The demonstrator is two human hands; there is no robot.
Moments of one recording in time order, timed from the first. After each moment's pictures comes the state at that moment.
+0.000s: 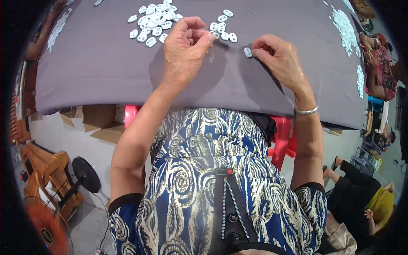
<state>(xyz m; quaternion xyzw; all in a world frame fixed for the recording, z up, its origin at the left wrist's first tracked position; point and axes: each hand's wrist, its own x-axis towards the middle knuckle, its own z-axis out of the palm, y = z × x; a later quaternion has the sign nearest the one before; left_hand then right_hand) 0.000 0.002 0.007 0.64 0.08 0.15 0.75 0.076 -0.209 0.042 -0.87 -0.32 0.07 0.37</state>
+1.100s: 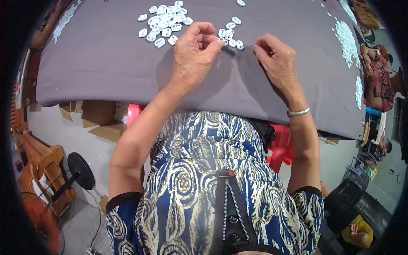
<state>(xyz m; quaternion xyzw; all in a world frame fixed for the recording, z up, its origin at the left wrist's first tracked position) 0.002 0.003 -0.002 0.65 0.08 0.17 0.74 0.077 -0.187 0.036 -0.87 -0.34 -0.05 0.36</state>
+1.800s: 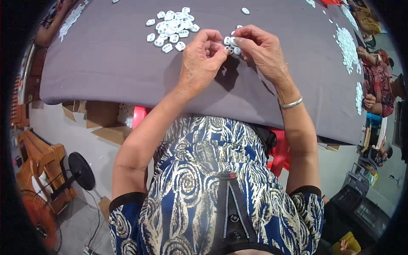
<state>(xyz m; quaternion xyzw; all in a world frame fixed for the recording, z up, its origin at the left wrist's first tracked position) 0.002 0.005 0.000 0.67 0.07 0.13 0.72 0.089 -0.141 0.039 -0.72 -0.26 0.19 0.61</state>
